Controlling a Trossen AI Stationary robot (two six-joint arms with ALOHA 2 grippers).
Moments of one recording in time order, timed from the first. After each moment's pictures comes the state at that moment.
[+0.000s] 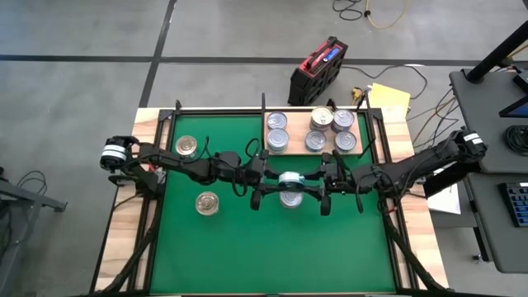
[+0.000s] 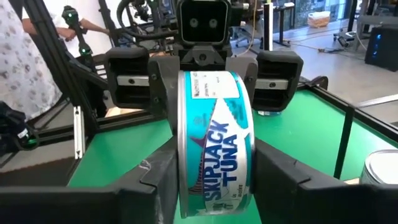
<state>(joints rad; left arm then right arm) -0.02 1.64 0.89 0.75 0.14 -0.17 0.27 1.11 0.60 0.40 0.35 0.22</state>
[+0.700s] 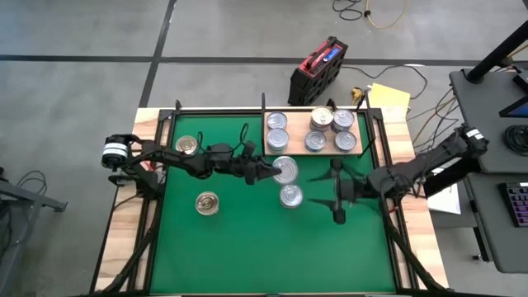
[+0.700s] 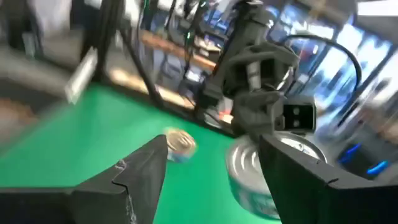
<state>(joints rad) 0.08 1.64 0.75 0.97 0.20 -0.97 0.39 0.99 0.61 0.31 0.37 -0.28</state>
